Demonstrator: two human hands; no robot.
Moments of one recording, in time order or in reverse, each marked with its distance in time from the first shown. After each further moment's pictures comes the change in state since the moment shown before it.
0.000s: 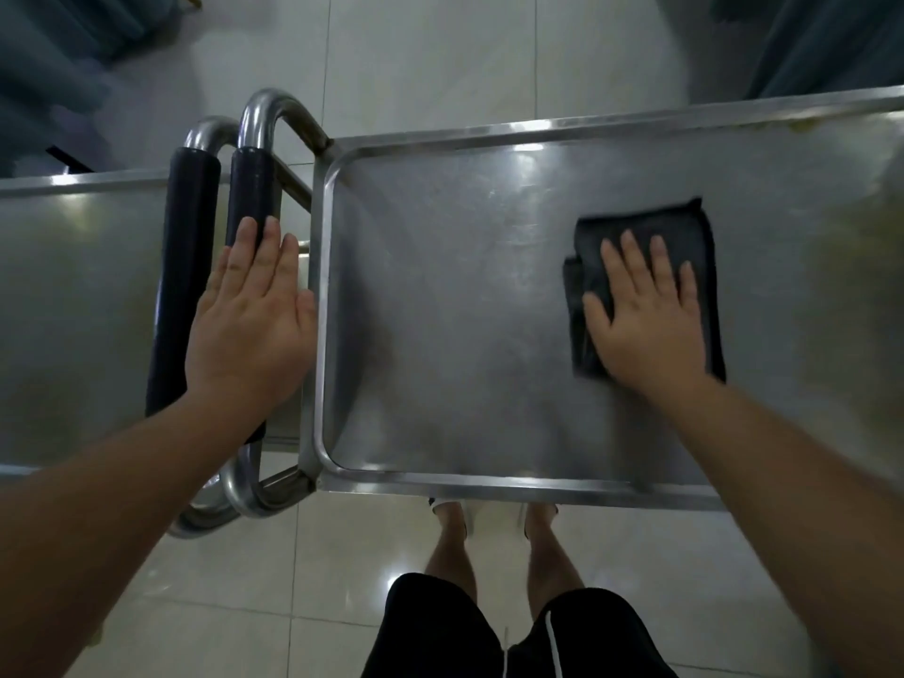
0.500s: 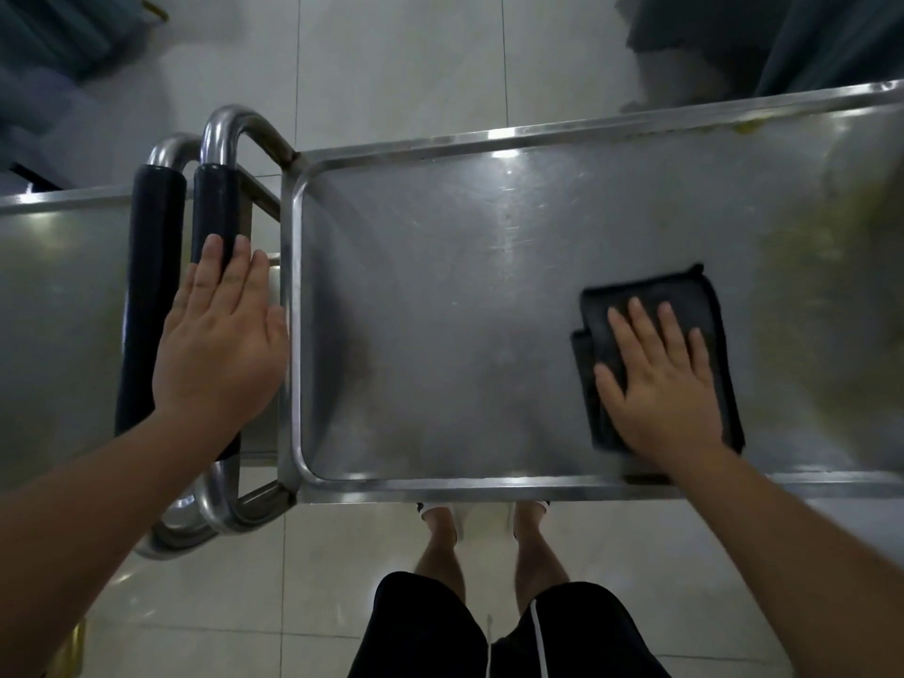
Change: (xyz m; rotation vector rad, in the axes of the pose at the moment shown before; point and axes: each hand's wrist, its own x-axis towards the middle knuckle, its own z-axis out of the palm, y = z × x) left_hand -0.002 -0.001 0.001 -0.019 0.007 -0.002; right_hand -0.077 0.045 0.012 -0.091 -0.044 0.027
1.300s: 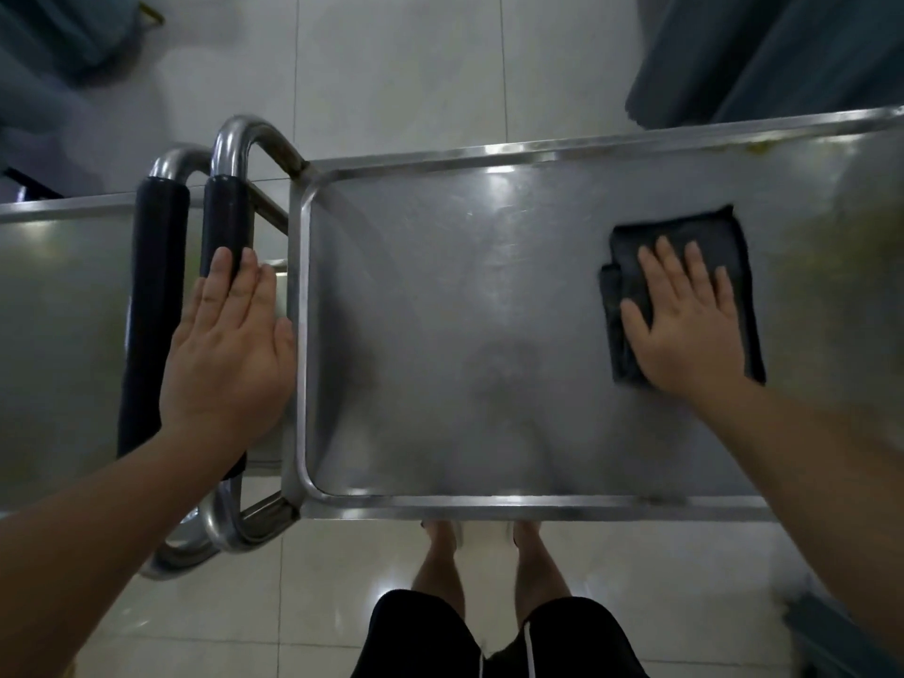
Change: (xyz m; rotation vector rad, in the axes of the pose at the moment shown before) left_hand 0.003 0.001 -0.001 -0.027 0.022 0.012; right_hand 0.080 0.021 -0.026 0.064 0.082 0.034
